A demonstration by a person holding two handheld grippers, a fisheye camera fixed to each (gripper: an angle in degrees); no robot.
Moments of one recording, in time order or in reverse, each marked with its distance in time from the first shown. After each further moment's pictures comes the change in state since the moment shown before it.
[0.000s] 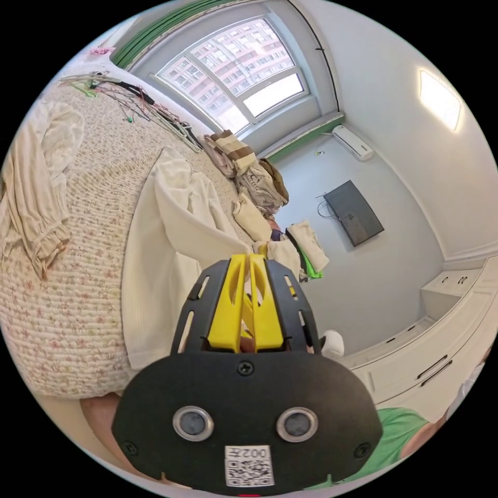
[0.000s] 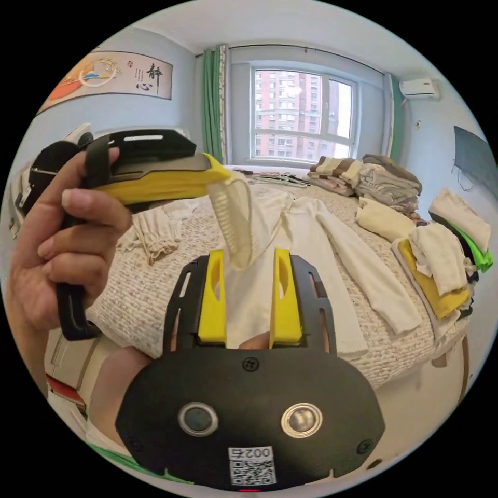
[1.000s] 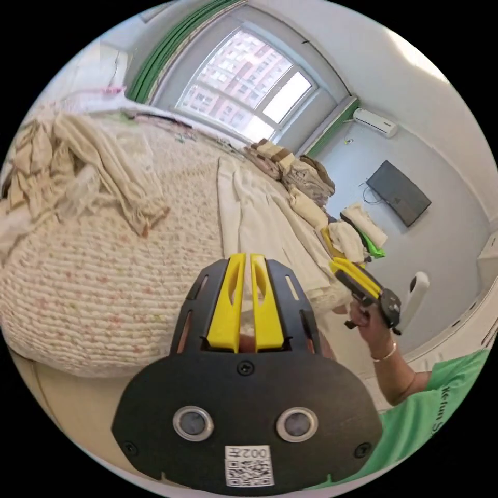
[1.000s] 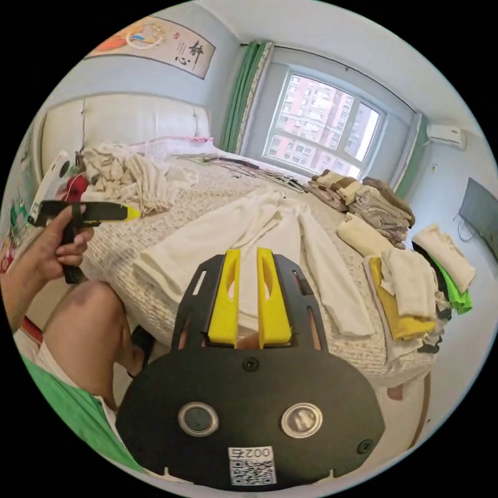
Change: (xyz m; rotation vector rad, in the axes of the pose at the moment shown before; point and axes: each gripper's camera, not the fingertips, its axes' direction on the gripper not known) left arm -0.102 0.141 -0.026 0.104 -0.373 0.184; right arm 0.046 0.013 0.012 -0.035 -0.016 -0.204
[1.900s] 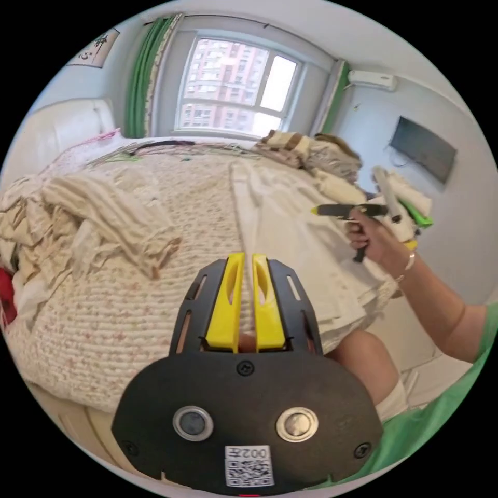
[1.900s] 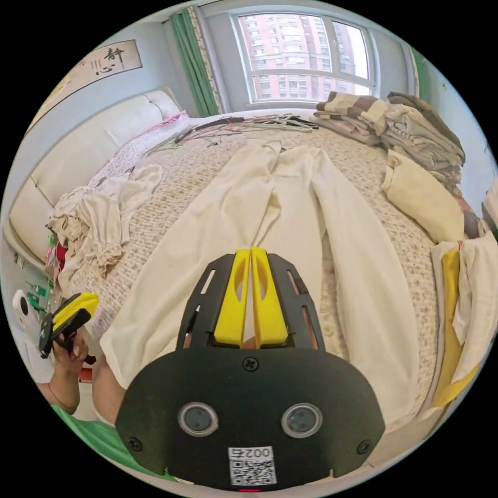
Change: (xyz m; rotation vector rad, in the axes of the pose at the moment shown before) left arm 0.001 0.056 0.118 -0.051 -0.138 0.220; right arm 0.098 -0.112 0.203 -0.308 -0.218 0.152
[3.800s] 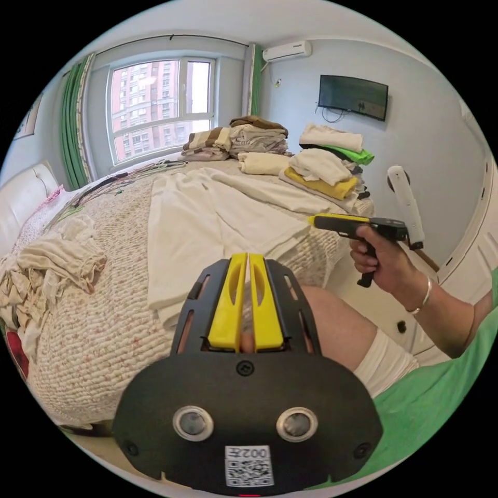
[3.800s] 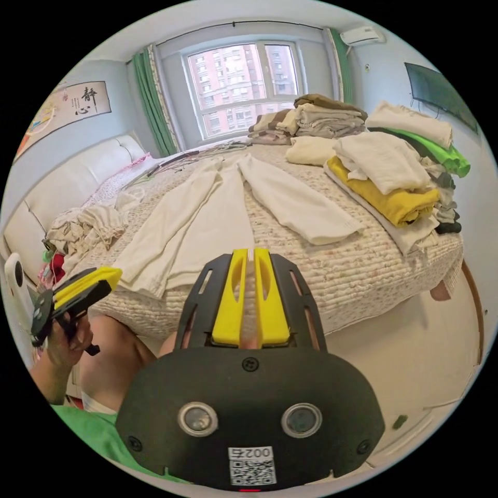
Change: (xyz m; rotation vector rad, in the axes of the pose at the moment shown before) left arm 0.096 0.089 0.032 -0.031 0.012 0.324; right arm 0.033 0.250 -0.157 0.232 0.154 0.311
